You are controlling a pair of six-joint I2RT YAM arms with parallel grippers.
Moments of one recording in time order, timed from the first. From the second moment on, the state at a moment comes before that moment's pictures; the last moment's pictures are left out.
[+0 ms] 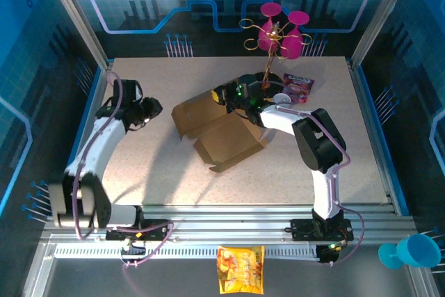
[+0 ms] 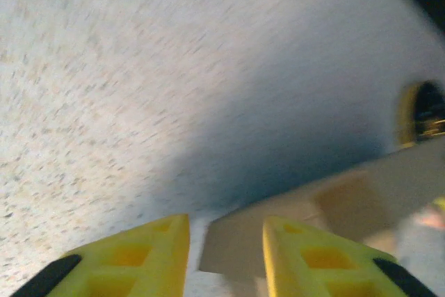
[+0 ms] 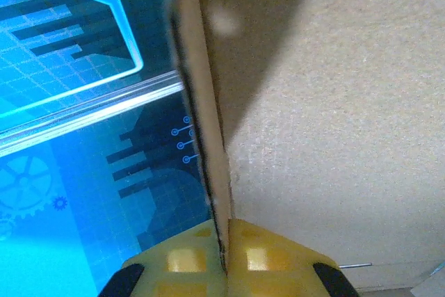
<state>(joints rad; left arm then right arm) 0.04 1.41 1.06 -0.56 0.20 -0.62 0.53 2.05 1.34 0.37 -0.35 1.69</state>
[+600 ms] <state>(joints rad) -0.12 1.58 0.97 -0.36 0.25 -0.55 0.51 2.09 1.31 0.53 -0.42 1.68</state>
